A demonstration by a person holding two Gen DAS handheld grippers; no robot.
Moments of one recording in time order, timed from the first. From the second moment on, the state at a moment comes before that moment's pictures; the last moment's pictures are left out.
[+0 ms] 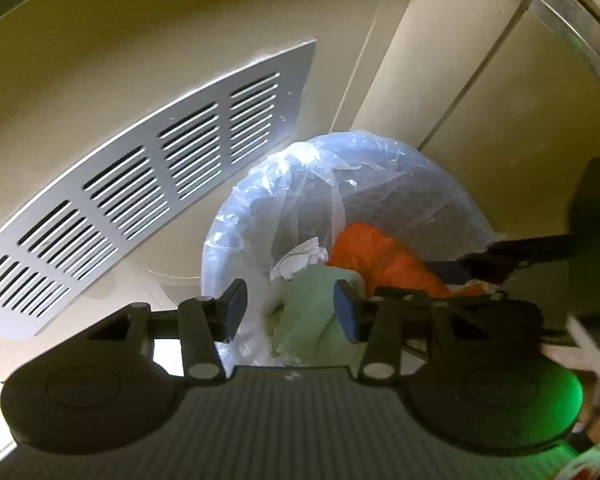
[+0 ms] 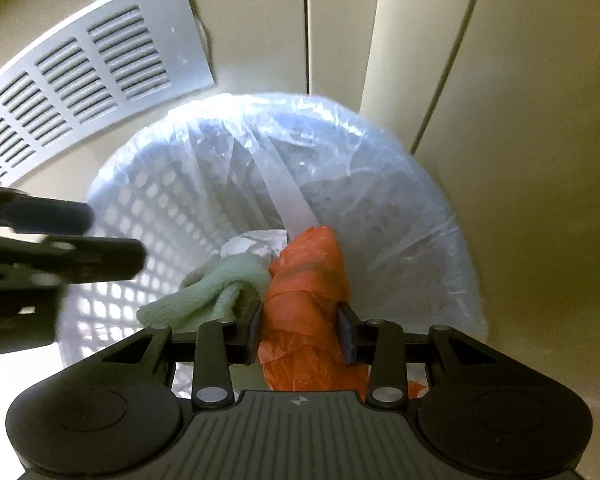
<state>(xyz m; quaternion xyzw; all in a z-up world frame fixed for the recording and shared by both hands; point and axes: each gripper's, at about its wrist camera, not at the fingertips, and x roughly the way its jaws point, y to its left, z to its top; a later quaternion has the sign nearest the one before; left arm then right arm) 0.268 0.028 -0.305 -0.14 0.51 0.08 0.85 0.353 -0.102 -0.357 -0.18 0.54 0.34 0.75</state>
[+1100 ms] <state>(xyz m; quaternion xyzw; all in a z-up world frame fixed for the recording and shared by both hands) 0.226 0.043 -0.219 -0.15 0.47 0.08 0.87 0.301 -0.137 -0.241 -0.12 0.50 0.34 0.79</state>
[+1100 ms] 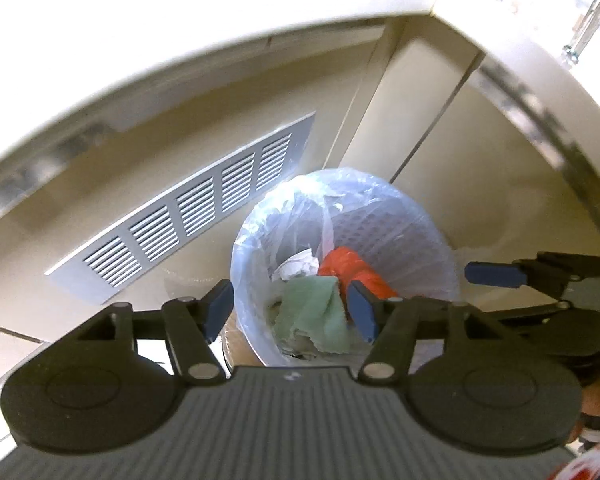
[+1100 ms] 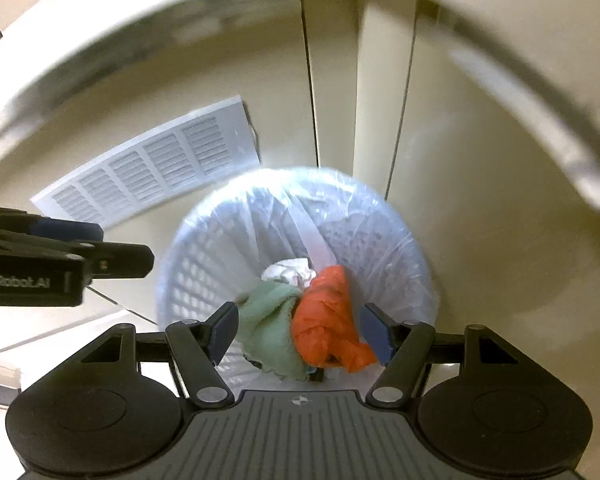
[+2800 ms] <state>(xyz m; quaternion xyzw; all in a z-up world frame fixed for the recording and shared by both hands) 0.257 0.035 -0.049 -0.12 0.34 0.23 0.90 0.381 -0.146 -0.067 -0.06 0.35 0.46 0.82</state>
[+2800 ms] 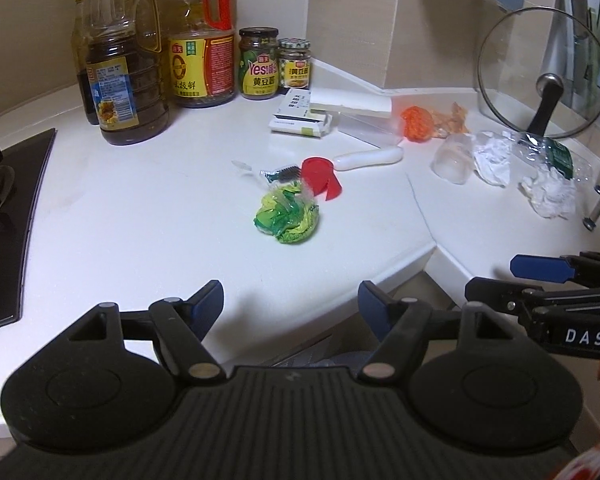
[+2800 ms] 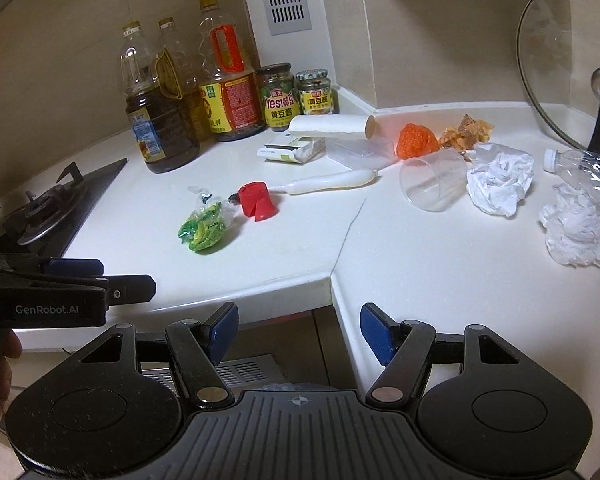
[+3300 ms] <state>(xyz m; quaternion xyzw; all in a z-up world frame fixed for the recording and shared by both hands) 0.308 0.069 -0.062 -0.09 0.33 0.21 0.92 0.409 -0.122 -0.064 -0.05 0.35 0.43 0.83</state>
